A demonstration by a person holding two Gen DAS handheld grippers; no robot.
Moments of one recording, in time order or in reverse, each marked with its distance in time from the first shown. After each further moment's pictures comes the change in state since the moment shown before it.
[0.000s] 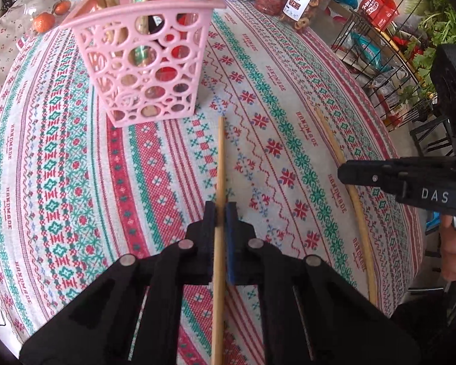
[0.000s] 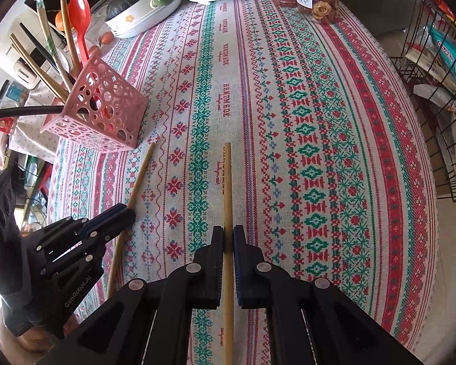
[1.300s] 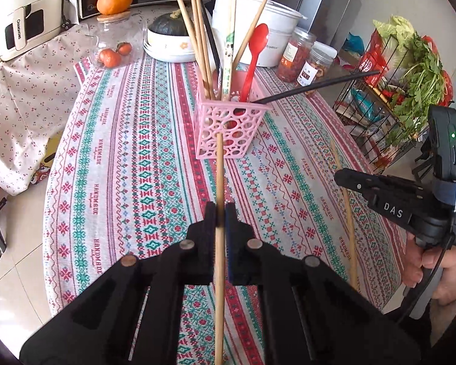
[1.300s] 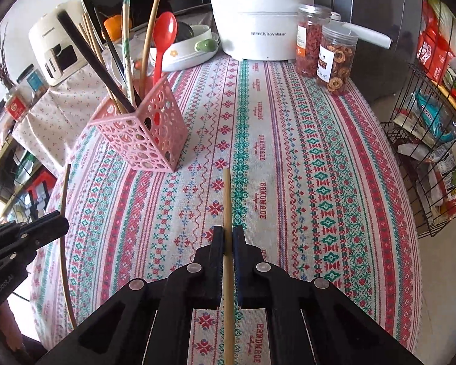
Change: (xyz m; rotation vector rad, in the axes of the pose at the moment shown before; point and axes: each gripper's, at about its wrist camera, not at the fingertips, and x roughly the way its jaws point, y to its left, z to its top) left arm -0.106 0.045 -0.036 -0.066 -0.287 0.044; right arm -0.037 0.075 -0.037 -0.112 -0.334 -0.096
